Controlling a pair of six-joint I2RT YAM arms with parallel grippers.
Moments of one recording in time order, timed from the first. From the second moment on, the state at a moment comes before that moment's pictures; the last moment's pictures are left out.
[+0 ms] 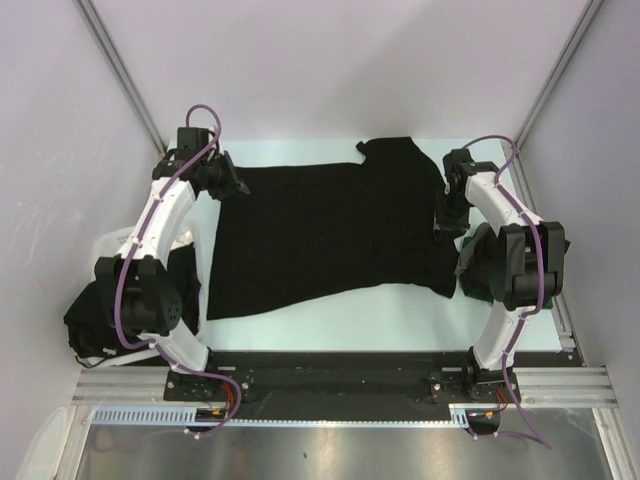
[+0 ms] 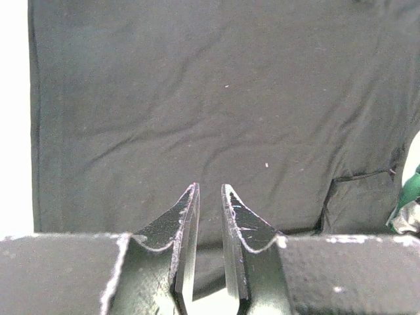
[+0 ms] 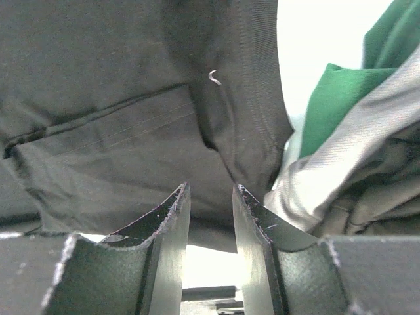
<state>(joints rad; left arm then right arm) -0.05 1.65 1.51 -0.70 0.22 -0.42 0.10 1.86 1.51 -0.98 0.05 0.28</state>
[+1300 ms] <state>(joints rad) -0.09 1.65 1.55 -0.72 0.22 -0.41 0.08 2.03 1.51 -0.86 0.04 0.25</state>
